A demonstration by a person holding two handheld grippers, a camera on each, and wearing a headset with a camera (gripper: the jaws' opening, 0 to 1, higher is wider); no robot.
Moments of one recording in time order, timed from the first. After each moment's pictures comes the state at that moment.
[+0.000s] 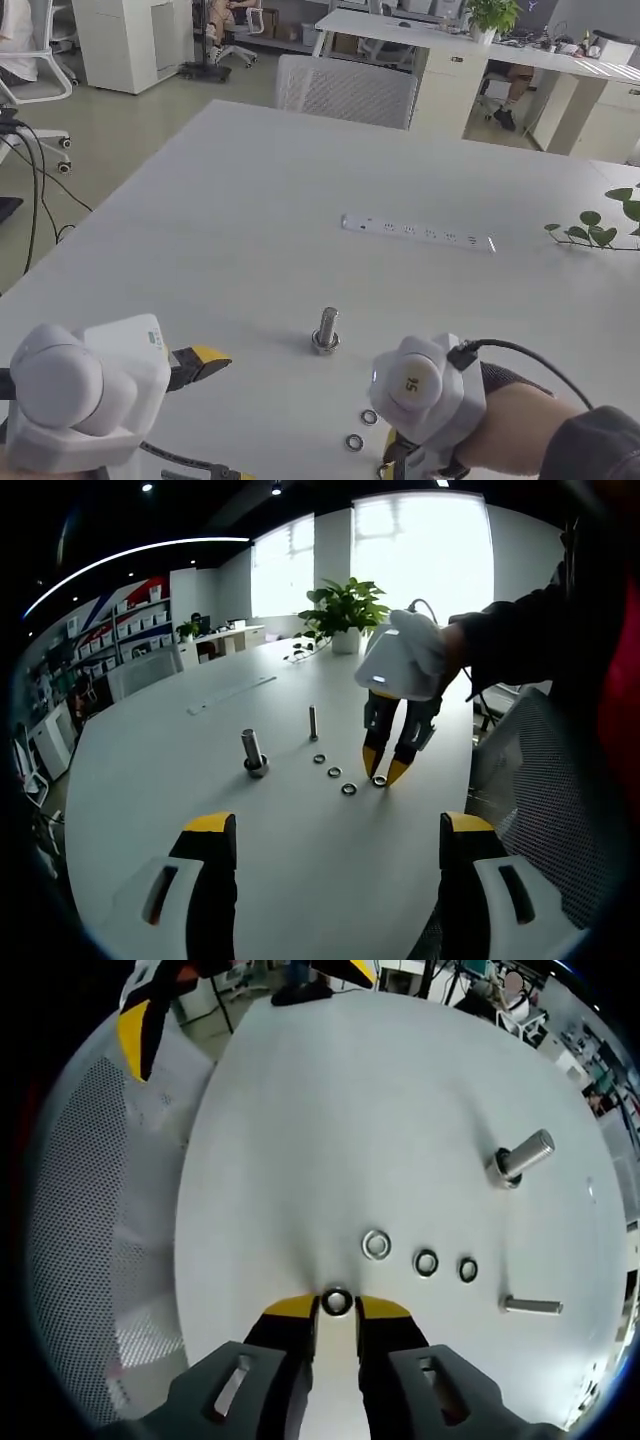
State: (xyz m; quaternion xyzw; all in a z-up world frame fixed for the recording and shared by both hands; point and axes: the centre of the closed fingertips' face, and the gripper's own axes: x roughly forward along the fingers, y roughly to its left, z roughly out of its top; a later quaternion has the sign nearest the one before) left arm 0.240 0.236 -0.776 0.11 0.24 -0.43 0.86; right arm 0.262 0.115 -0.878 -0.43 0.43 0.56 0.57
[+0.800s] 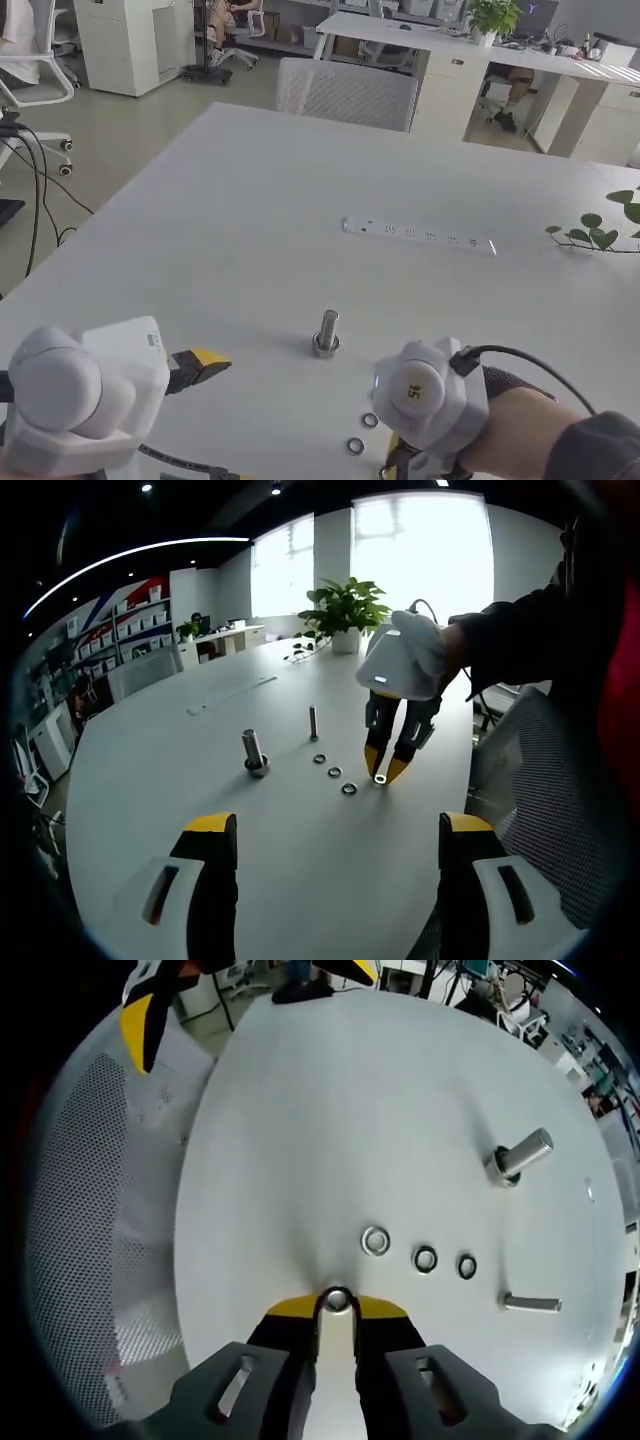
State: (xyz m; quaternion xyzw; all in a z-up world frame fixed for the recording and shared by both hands) left arm 0.240 0.236 -0.775 0.11 0.24 -0.43 0.86; right arm 0.262 0.111 -0.877 -0.43 0.43 0.56 0.57
